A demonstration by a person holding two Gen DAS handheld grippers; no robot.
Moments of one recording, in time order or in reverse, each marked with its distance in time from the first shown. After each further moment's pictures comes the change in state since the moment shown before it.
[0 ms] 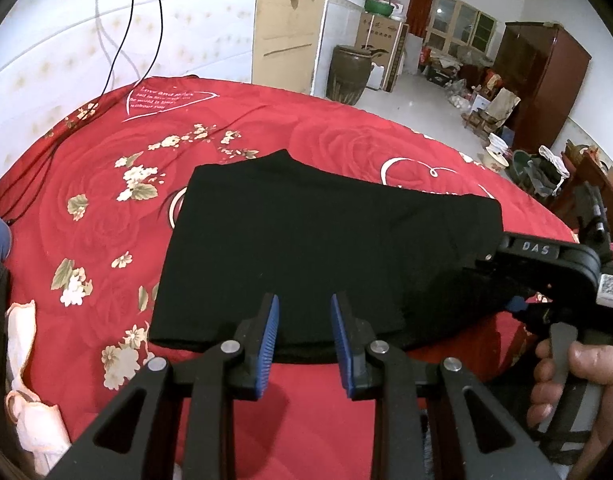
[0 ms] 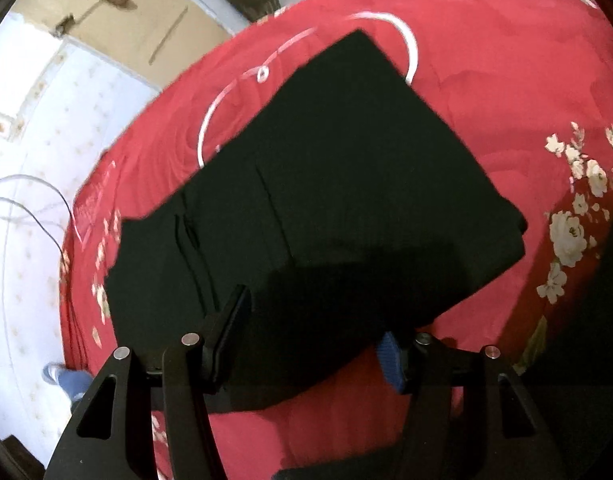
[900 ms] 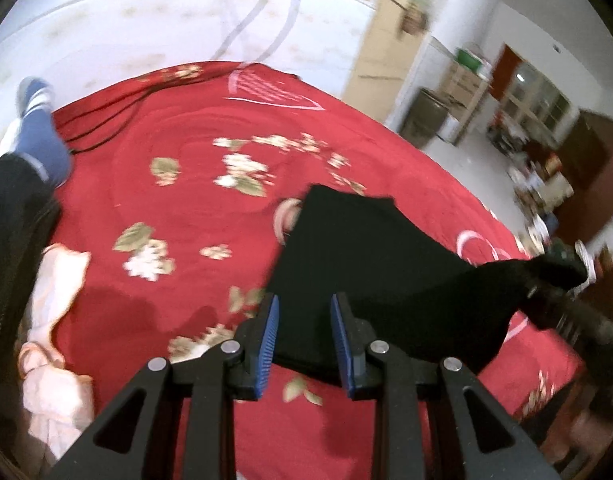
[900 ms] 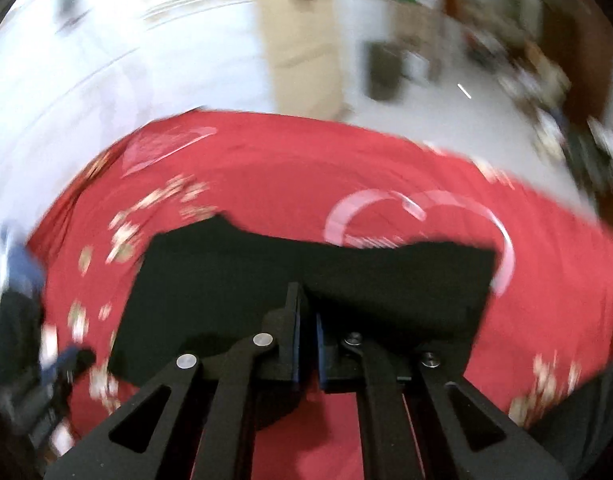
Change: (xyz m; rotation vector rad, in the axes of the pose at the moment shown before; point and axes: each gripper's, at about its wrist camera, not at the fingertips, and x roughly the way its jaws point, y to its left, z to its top) left arm -0.020 0.090 0.006 -0.354 -0.066 0.107; right arm -0.035 0.152 -0.036 -0.825 -0.204 -0.044
